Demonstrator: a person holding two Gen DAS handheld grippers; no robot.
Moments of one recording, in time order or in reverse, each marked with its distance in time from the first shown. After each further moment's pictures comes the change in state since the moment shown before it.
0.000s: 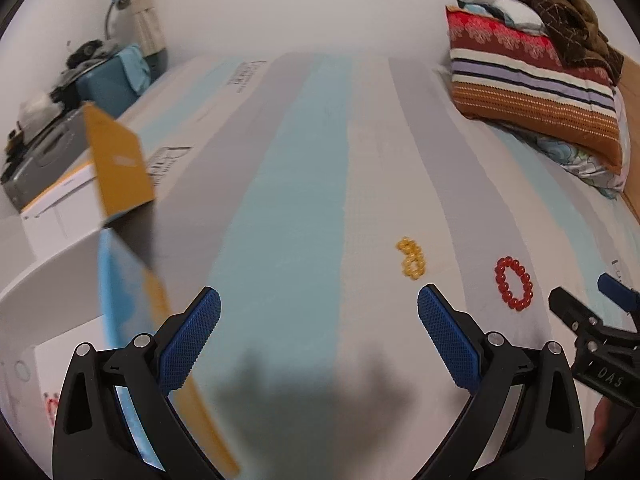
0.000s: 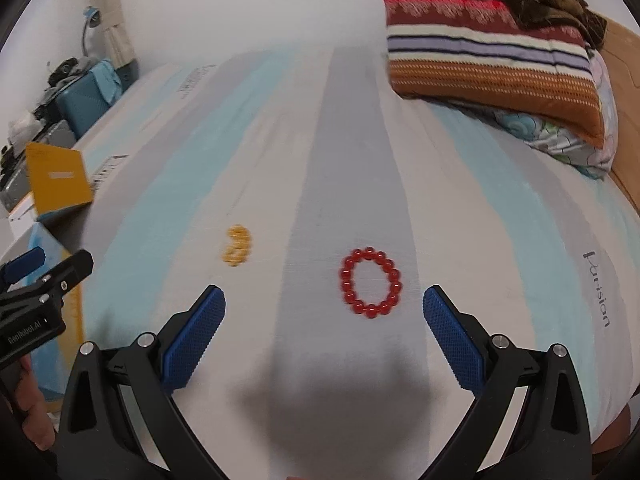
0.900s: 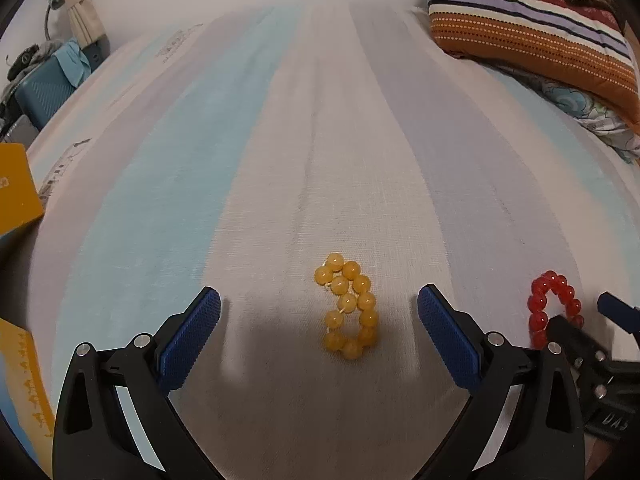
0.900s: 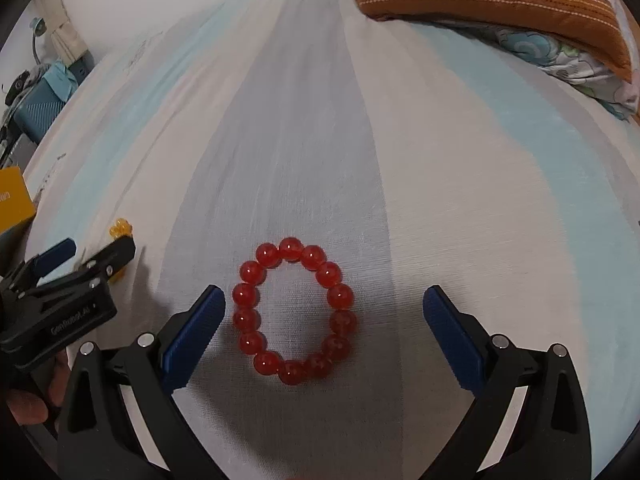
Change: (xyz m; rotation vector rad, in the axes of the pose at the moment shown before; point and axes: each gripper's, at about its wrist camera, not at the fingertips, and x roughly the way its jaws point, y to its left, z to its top) left arm 0.161 -0.093 0.015 0.084 0.125 -0.036; right arm 0.138 -0.064 -0.003 0.100 0.172 0.023
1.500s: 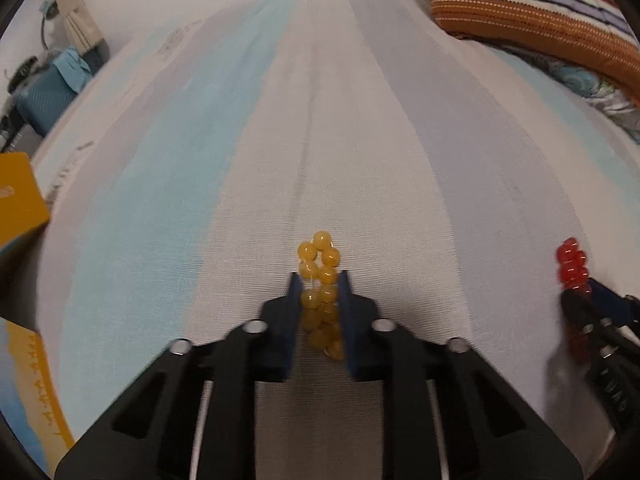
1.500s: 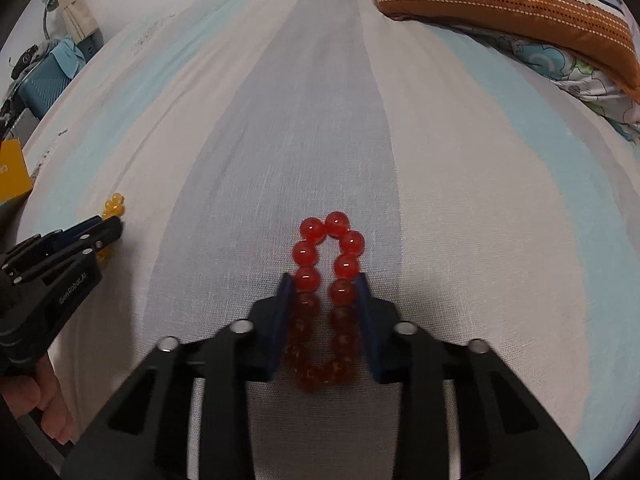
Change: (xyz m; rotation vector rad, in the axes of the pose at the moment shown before) left arm 0.002 -0.007 -0.004 0.042 0.033 0.081; right arm 0.004 0.010 0.001 -0.062 0.007 -0.010
